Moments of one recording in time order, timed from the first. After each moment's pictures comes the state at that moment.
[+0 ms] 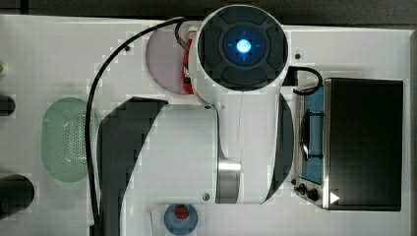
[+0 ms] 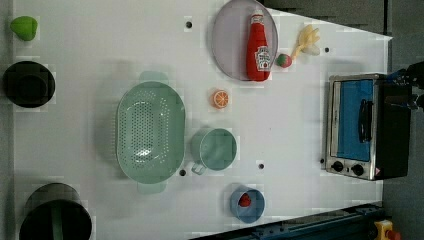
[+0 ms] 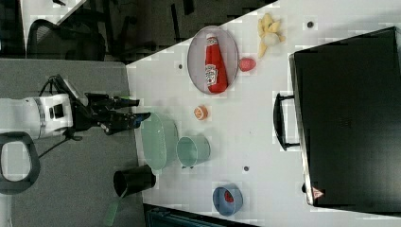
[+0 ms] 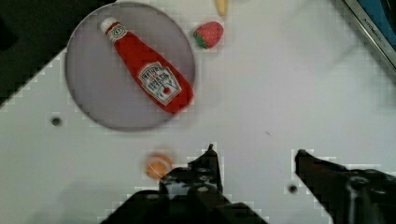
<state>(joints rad) -0.02 -0.03 0.02 -1.79 0.01 0.20 -0.06</state>
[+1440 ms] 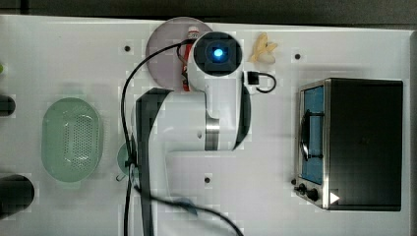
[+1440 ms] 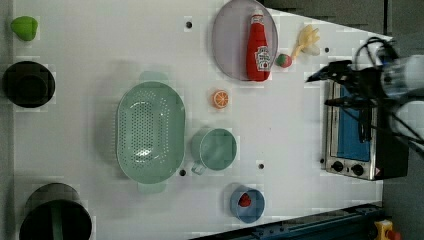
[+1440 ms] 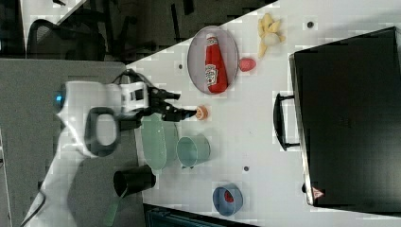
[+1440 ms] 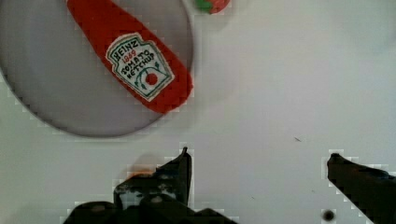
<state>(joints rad) -0.09 0.22 0.11 -1.96 0.01 0.54 -0.06</state>
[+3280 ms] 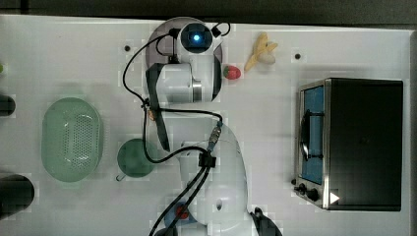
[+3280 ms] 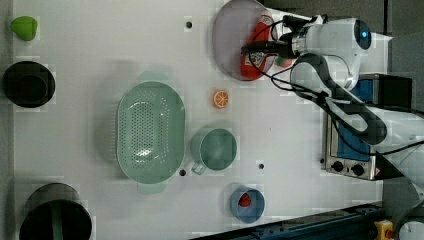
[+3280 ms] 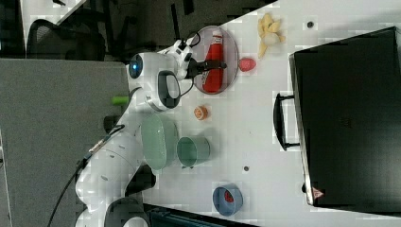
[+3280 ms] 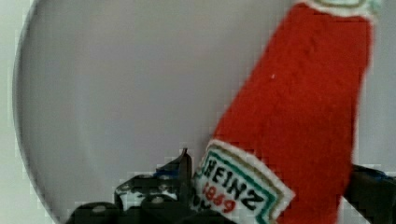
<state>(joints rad) -0.04 0.88 0.15 -1.55 -0.07 0.91 -0.69</state>
